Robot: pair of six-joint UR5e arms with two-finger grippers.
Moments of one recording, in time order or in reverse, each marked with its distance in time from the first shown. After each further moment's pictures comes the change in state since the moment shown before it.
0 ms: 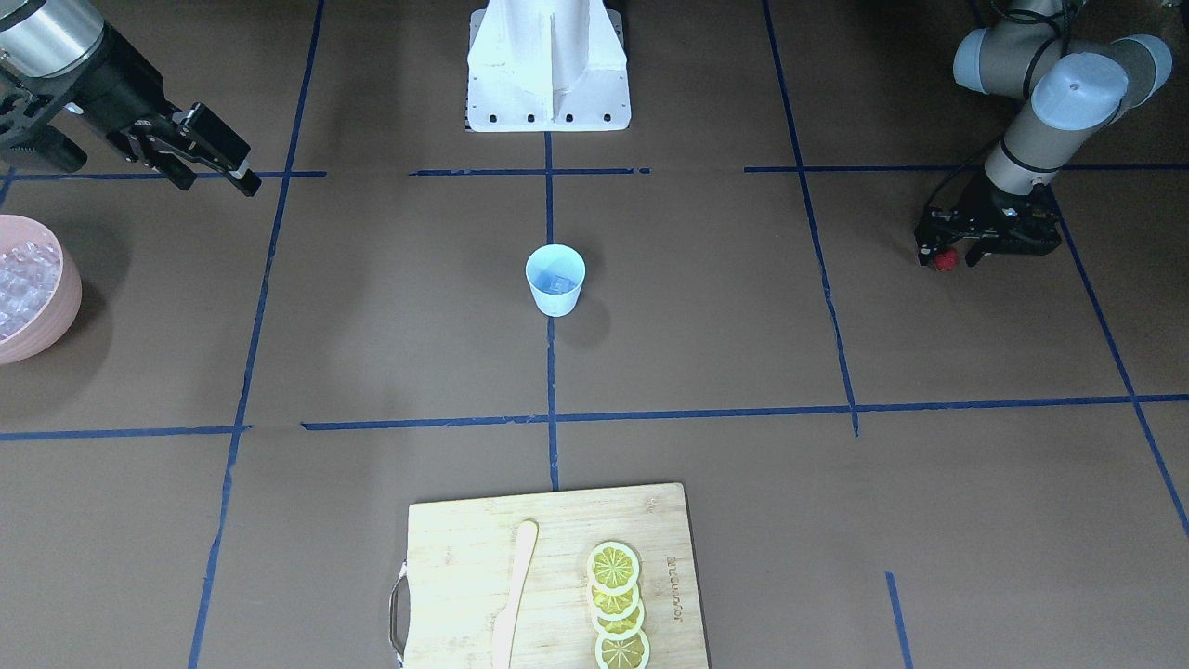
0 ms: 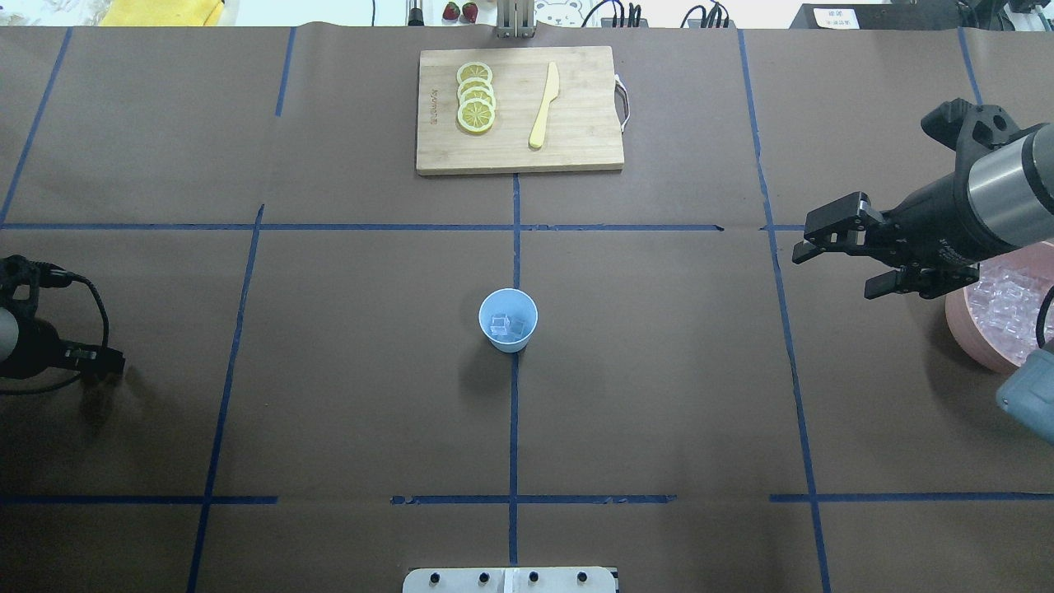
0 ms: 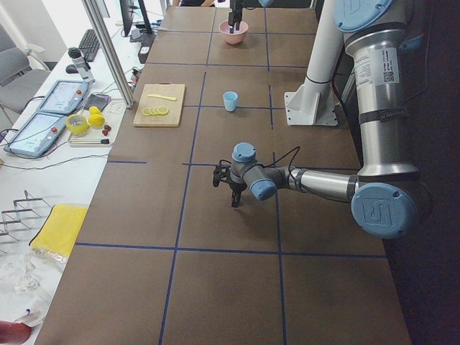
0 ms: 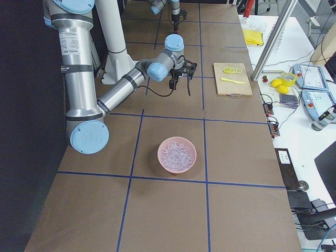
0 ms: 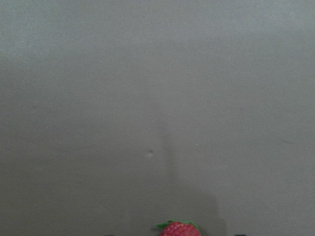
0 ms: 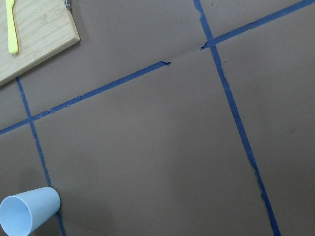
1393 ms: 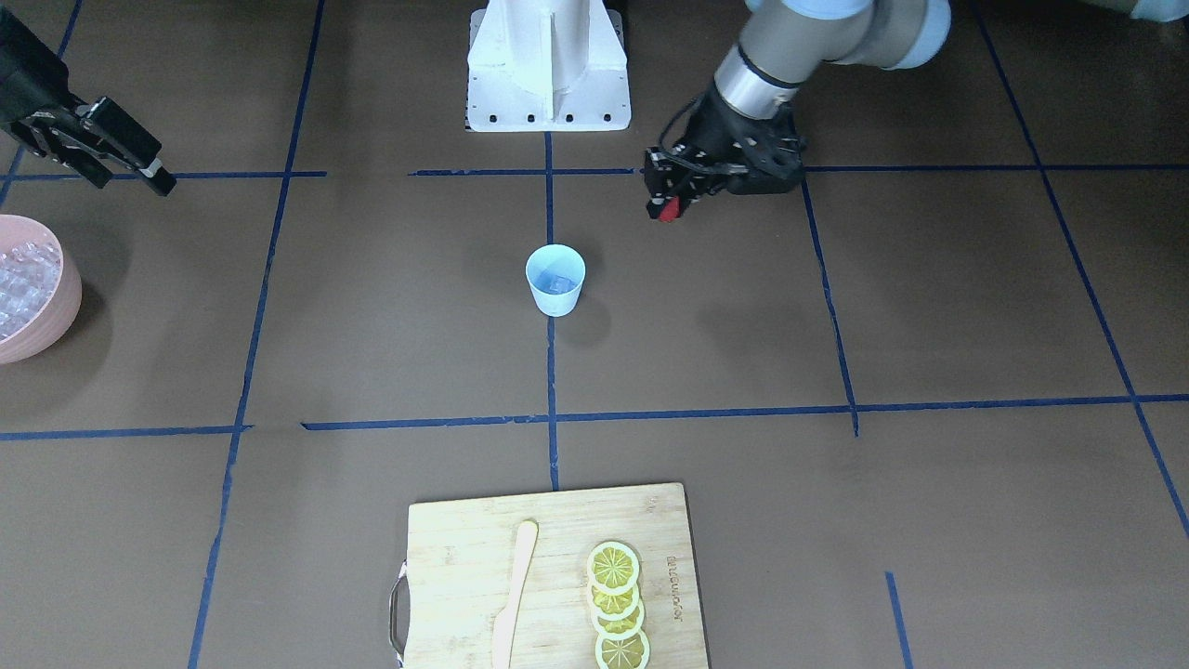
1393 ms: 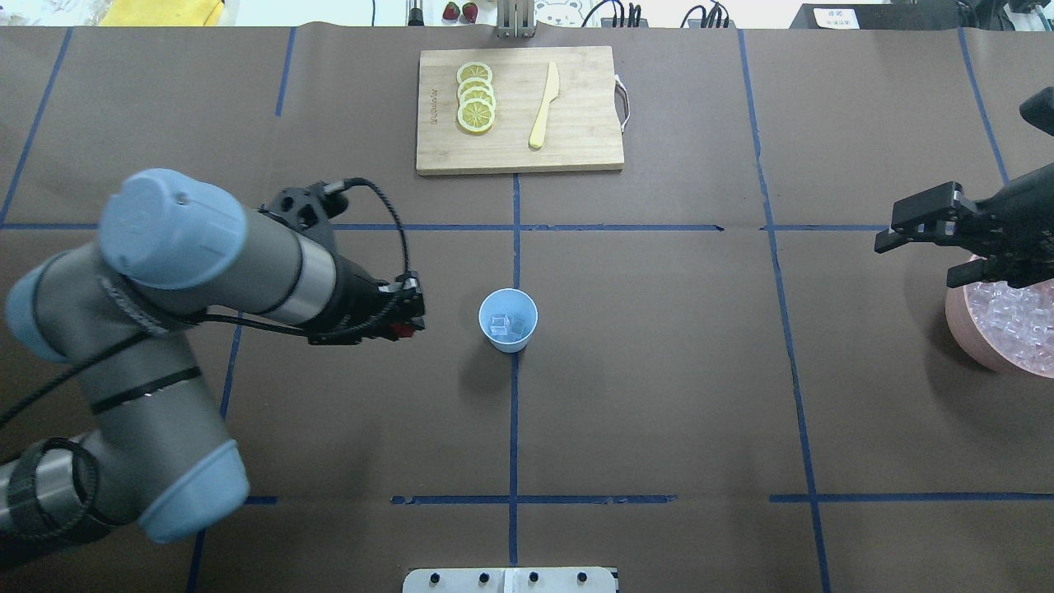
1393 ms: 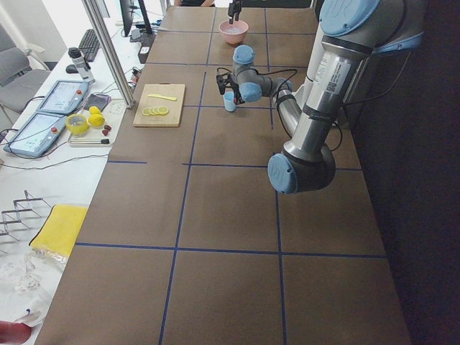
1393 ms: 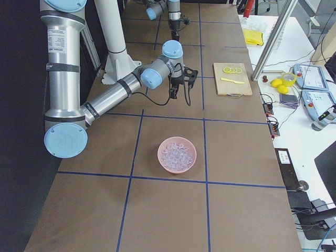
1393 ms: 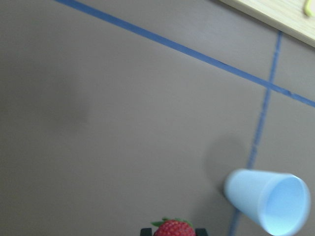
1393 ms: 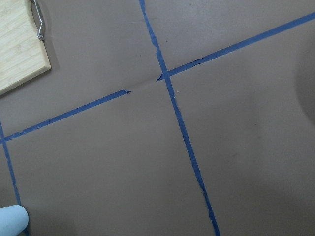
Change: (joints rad) left arm 0.226 -0.691 -0.217 0.518 0.042 -0.686; right arm 0.129 -0.128 0.022 0.004 0.039 -0.149
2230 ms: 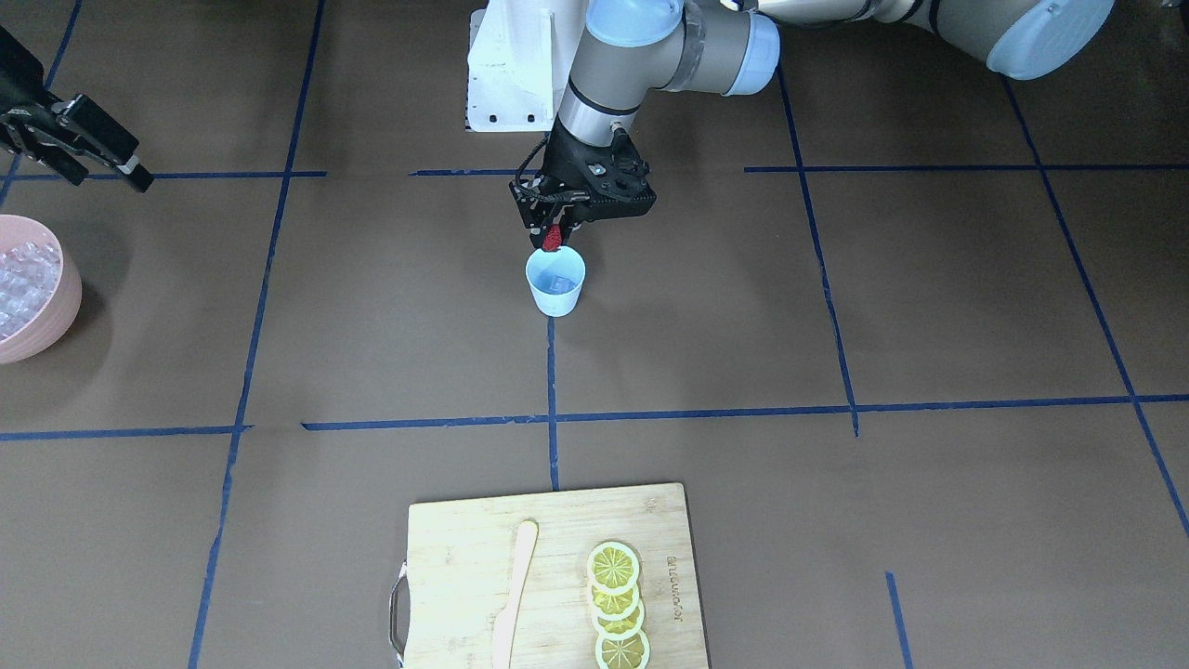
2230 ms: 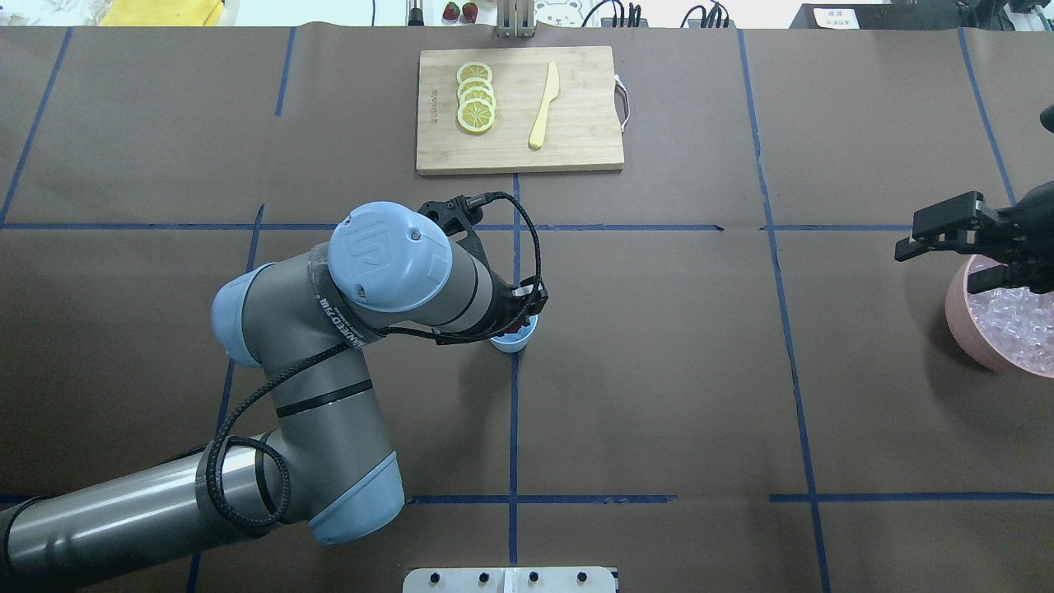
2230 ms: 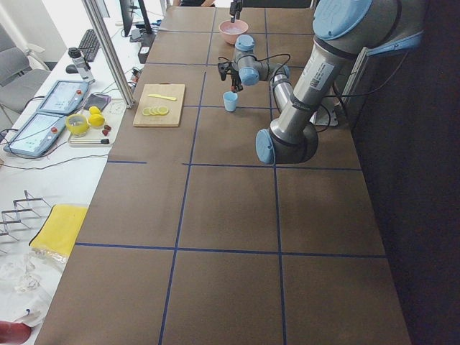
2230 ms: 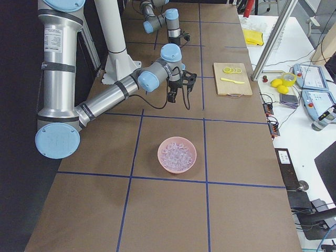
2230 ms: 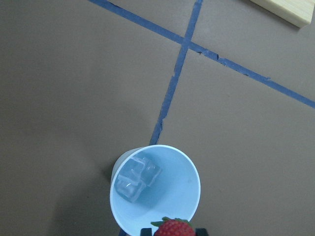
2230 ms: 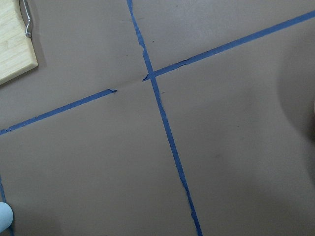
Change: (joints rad) left arm 0.076 -0.221 0.245 -0.035 0.136 -0.047; right arm 0.013 -0.032 0.005 0.002 0.006 -0.037
